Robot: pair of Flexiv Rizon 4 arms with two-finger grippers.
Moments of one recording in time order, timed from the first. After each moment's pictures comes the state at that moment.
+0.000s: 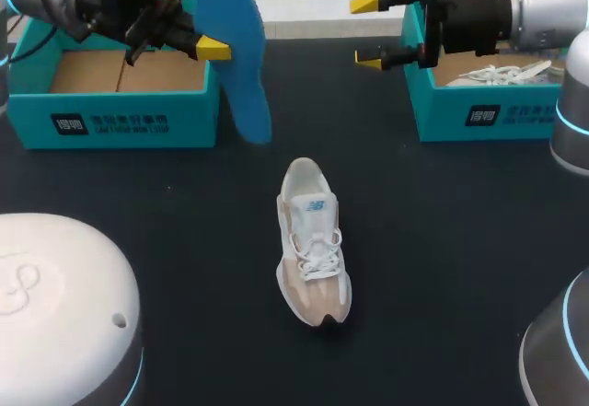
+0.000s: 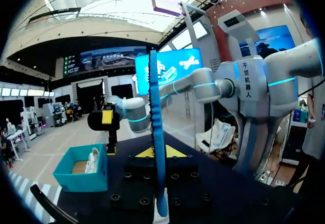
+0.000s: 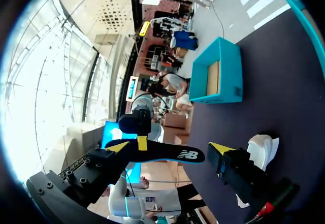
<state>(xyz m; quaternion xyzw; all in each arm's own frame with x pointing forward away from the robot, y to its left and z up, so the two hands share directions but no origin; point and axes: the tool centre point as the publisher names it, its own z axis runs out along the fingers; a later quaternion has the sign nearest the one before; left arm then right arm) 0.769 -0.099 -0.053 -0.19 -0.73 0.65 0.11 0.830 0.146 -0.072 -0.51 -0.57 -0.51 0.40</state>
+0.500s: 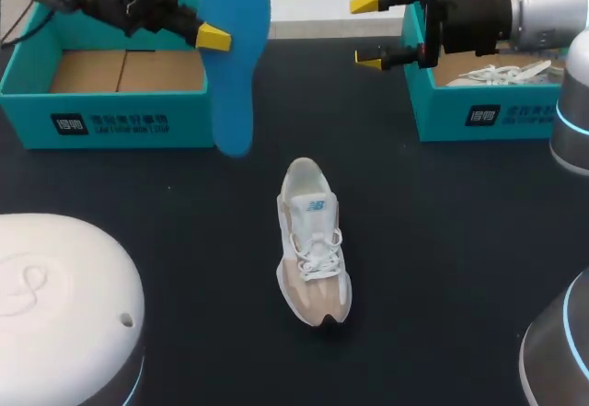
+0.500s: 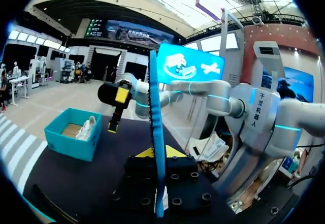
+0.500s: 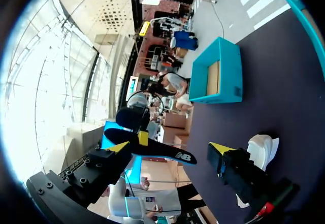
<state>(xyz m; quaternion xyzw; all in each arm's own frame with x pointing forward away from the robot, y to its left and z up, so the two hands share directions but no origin) 0.779 -0.094 -0.051 -0.03 -0.77 0.60 0.19 0.830 0.146 -0.072 -0.51 -0.57 -0.51 0.40</state>
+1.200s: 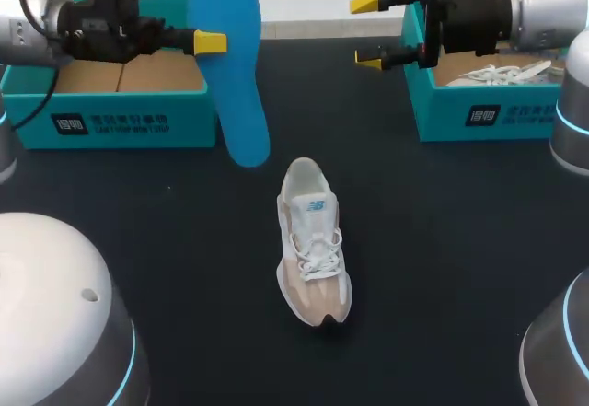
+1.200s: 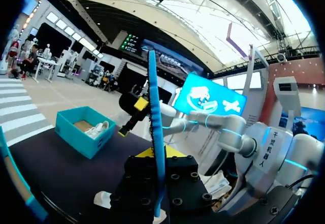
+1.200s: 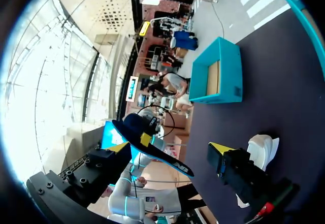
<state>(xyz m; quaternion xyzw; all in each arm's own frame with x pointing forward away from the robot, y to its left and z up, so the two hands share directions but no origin) 0.774 -0.092 -0.048 0.14 -0.70 0.67 0.21 0.830 0.146 -0.072 -0.51 -0.57 -0.51 0.40</state>
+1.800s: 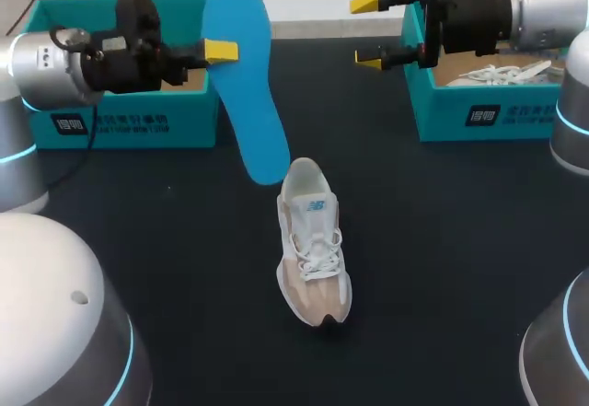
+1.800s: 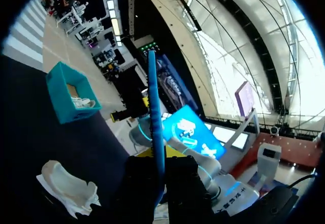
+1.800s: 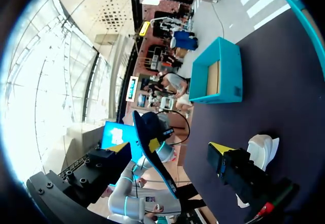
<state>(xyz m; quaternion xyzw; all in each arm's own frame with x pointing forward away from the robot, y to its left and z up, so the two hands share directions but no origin) 0.767 -0.106 -0.062 0.29 -0.57 0.65 0.41 0.830 0.146 -0.072 -0.51 -0.57 -0.51 0.40</state>
